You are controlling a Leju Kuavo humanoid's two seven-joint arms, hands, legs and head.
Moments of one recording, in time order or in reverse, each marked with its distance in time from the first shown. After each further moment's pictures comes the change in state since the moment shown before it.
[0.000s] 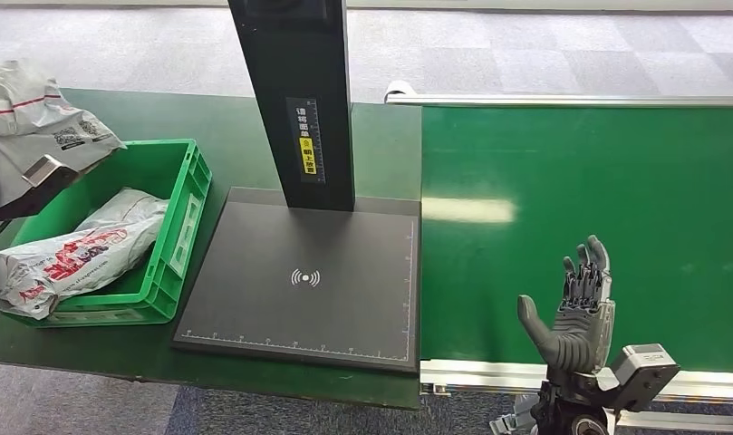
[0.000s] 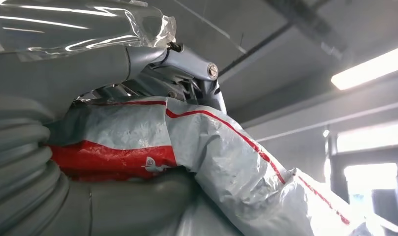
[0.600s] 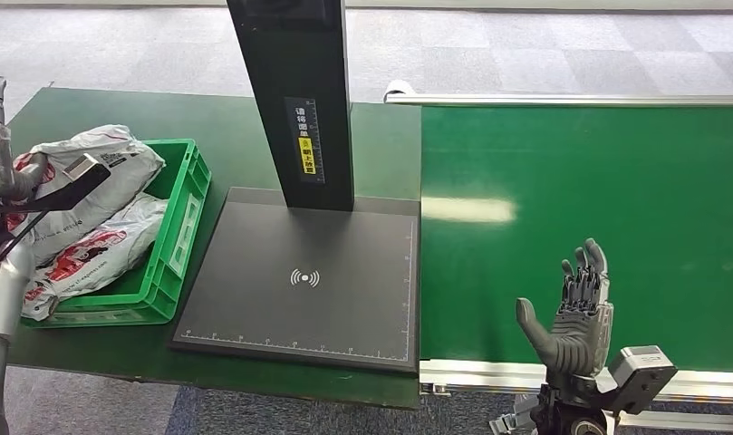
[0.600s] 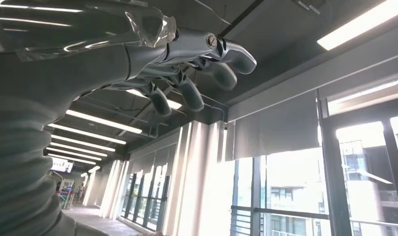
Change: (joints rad) left arm -0.087 -0.019 -0.106 0.160 -0.062 -0.037 0.051; right arm 0.012 0.000 -0.001 0.000 0.005 0.000 0.002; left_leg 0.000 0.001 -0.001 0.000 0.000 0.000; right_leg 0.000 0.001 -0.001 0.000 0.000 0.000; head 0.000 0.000
